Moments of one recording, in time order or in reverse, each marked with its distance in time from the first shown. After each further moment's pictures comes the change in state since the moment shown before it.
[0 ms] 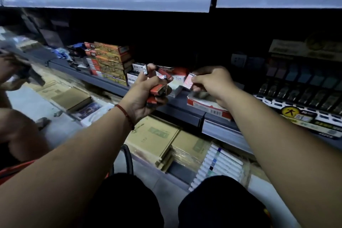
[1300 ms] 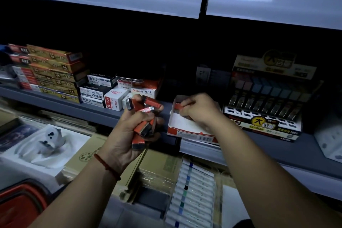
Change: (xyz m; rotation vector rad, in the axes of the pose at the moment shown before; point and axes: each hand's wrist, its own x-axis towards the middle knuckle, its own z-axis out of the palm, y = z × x) left_hand -0.001 -0.058 -0.004 -0.233 -0.236 -0.104; right_hand -0.004 0.035 -0.018 -0.412 0.157 0.105
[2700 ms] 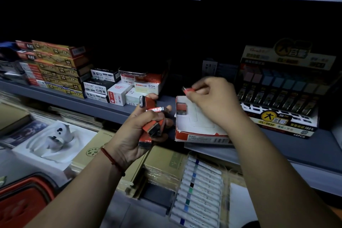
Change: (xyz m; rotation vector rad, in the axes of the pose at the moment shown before) left_hand 0.000 -0.008 0.010 -0.002 0.024 -0.099; right_hand -0.032 -0.009 -0.021 -0.015 0.199 -0.299
